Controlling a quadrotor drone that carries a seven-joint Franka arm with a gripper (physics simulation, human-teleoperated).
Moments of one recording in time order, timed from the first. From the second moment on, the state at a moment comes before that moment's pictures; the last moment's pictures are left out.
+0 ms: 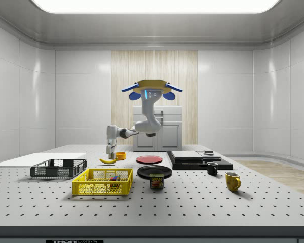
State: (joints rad) arm -1.26 -1.55 1.37 -2.77 -1.77 1.62 1.68
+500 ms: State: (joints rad) arm -1.26 -1.56 1.37 -2.77 -1.76 1.63 1.68
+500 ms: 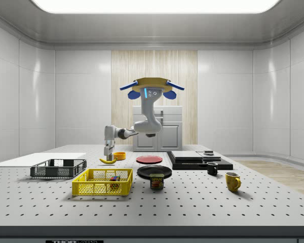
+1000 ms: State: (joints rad) arm -1.26 -1.56 1.37 -2.77 -1.76 1.64 1.68
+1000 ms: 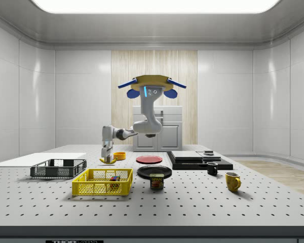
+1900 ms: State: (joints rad) arm -1.26 -1.57 1.37 -2.76 -1.76 1.65 1.68
